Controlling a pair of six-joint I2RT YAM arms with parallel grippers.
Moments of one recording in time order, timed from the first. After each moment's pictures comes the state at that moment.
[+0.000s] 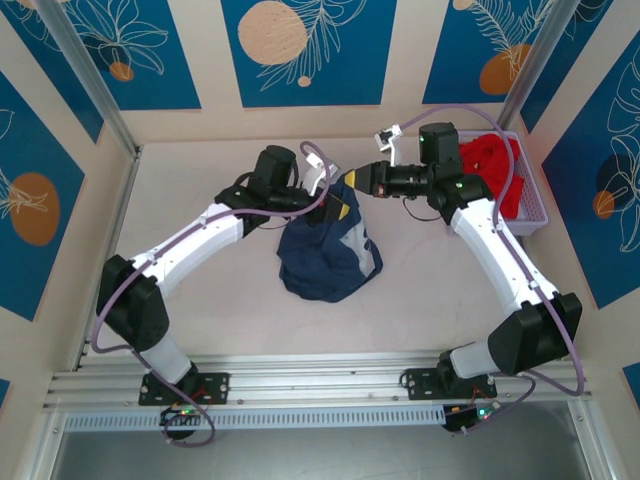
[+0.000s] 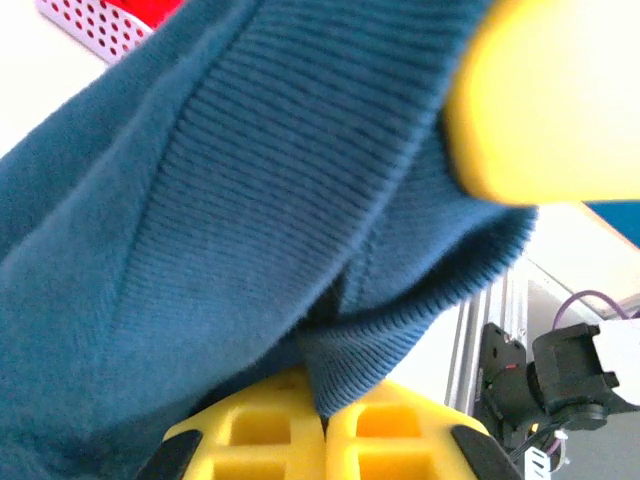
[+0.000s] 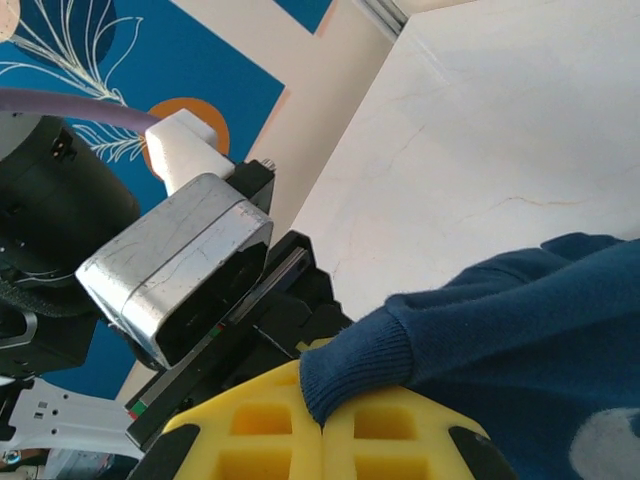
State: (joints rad) left arm -0.64 1.64 1.44 -0.32 0.67 -0.20; right arm 0.28 1.41 1.41 -0.53 -0.85 0.46
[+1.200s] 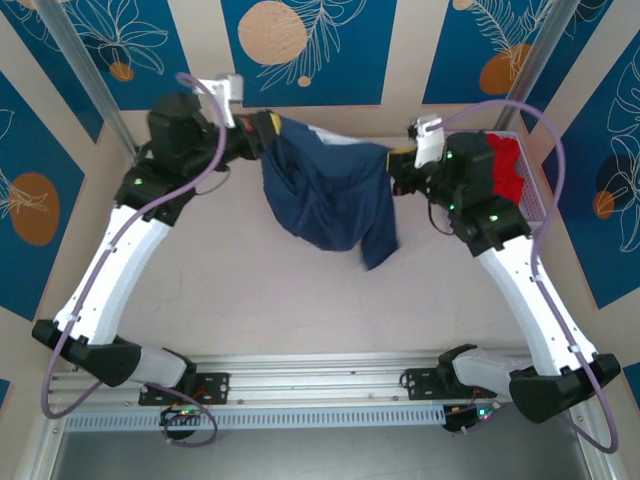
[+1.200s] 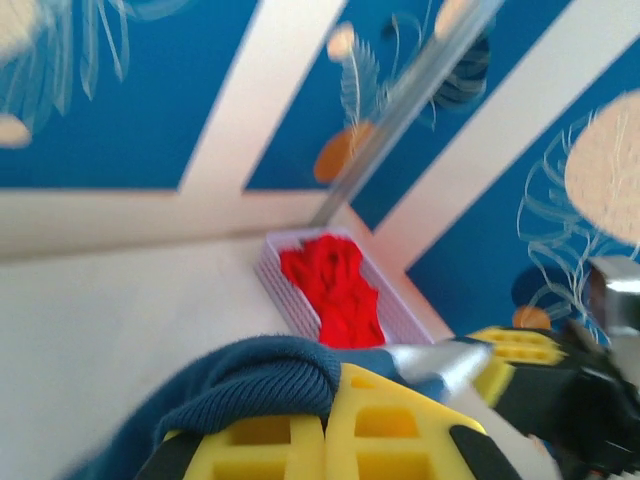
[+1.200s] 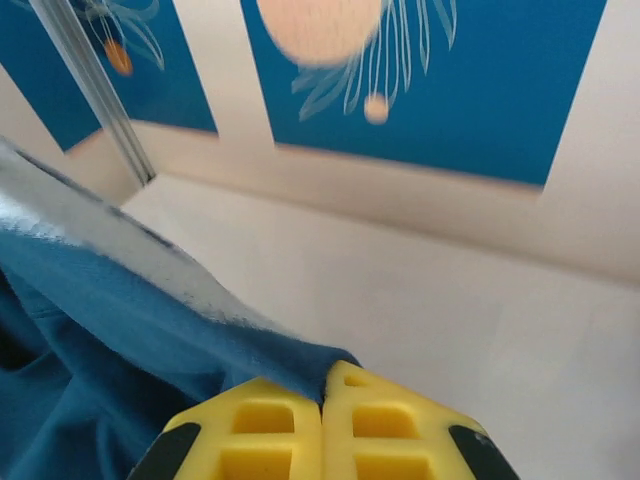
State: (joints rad) left arm -0.45 1.40 1.80 -0.53 0.31 -0.49; right arm 0.36 1.17 1.45 -0.57 -0.13 0.06
